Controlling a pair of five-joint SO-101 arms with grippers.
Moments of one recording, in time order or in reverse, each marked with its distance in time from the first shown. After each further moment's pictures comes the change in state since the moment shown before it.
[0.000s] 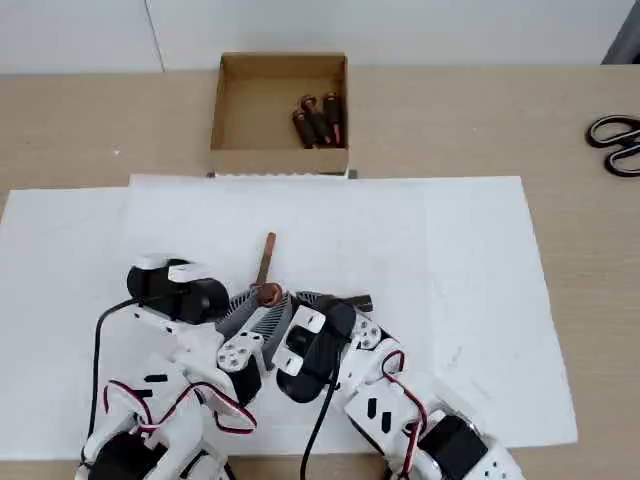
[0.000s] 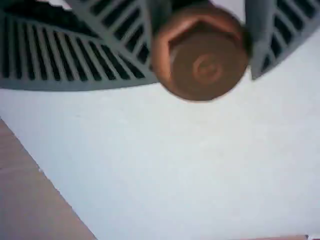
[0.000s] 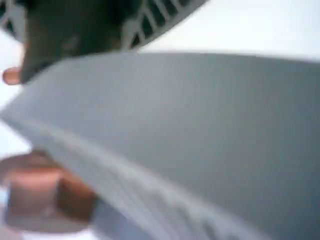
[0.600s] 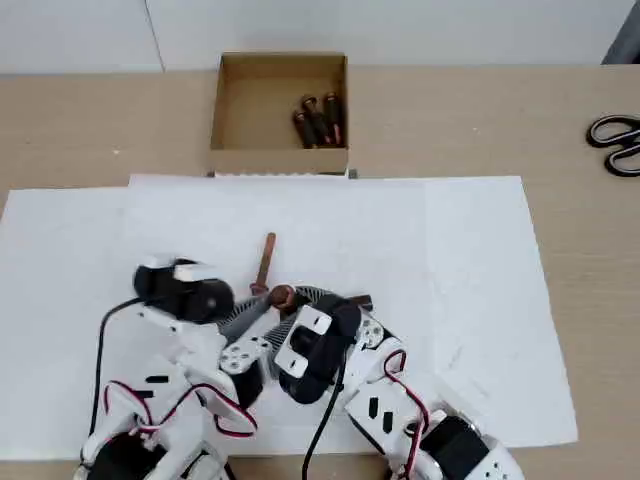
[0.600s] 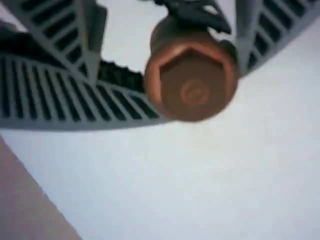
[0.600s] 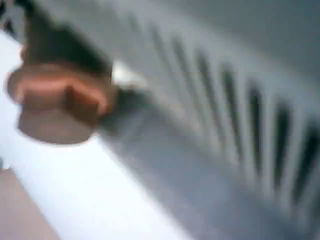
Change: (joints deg) left arm -0.7 0.4 -2.3 1.2 0.0; right arm 0.5 -0.3 0.2 -1.8 0.2
